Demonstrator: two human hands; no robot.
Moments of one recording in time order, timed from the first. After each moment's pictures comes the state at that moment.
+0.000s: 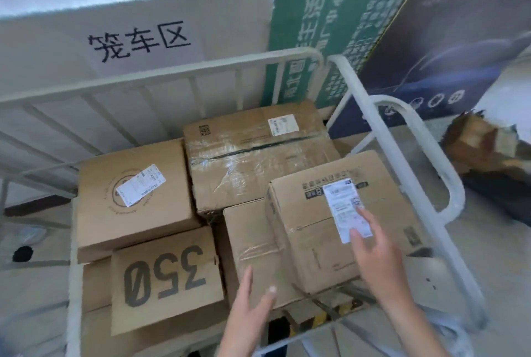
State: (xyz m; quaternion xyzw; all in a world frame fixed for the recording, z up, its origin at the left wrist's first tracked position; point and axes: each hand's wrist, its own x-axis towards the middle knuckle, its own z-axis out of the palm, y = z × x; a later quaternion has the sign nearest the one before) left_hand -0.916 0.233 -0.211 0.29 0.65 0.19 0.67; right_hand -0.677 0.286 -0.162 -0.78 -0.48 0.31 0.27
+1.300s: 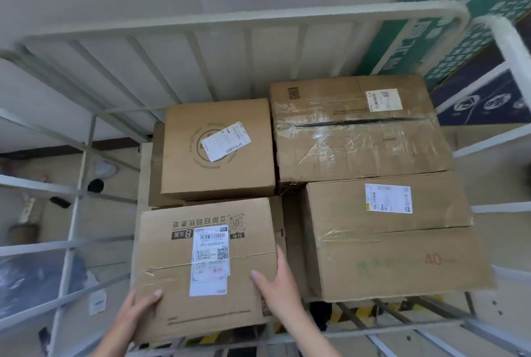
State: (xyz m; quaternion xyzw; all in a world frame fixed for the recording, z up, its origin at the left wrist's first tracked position) left_hand -1.295 0.141 -0.345 0.05 0.78 0.25 0.57; right_hand -0.991 0.229 -0.330 -0.67 -0.36 0.65 0.09
